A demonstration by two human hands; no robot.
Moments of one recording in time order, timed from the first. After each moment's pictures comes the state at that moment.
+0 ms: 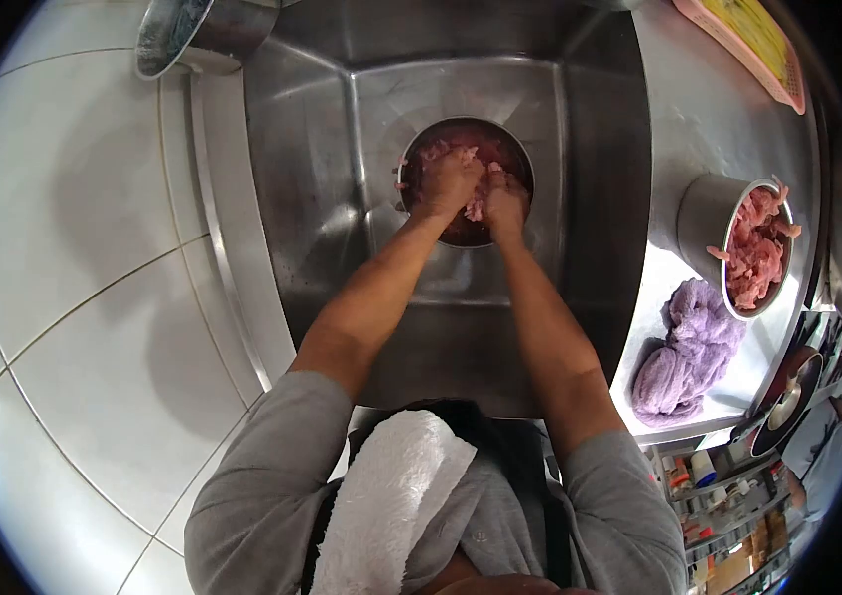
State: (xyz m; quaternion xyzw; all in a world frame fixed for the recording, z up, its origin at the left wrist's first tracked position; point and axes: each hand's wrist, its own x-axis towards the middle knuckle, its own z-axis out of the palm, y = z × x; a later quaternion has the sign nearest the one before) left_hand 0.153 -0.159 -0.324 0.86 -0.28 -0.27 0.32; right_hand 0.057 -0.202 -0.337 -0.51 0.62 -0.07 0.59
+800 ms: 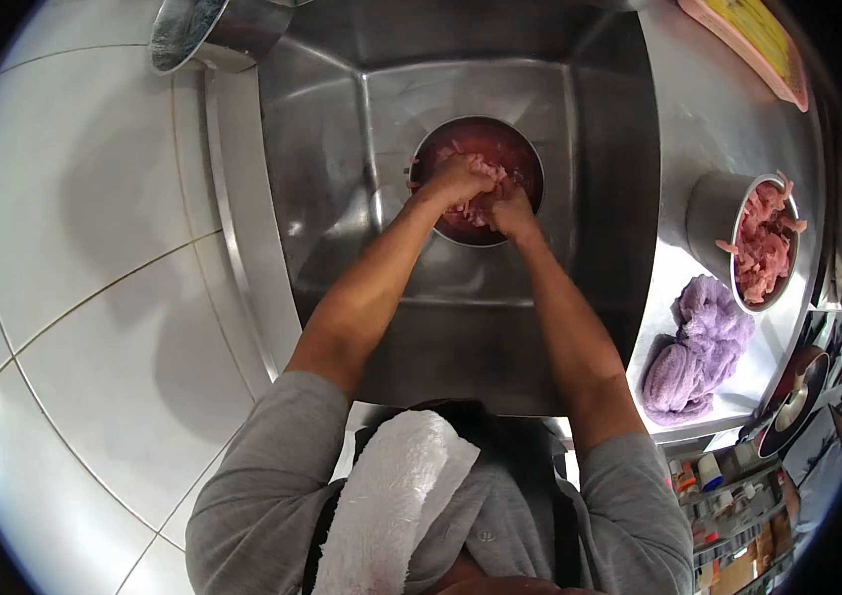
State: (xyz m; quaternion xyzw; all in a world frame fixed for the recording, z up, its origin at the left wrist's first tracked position) left_hand 0.177 -0.145 -0.342 0.71 -0.17 -0.56 0.39; right_hand 0.046 -0.205 -0.328 -0.49 0.48 0.07 0.72
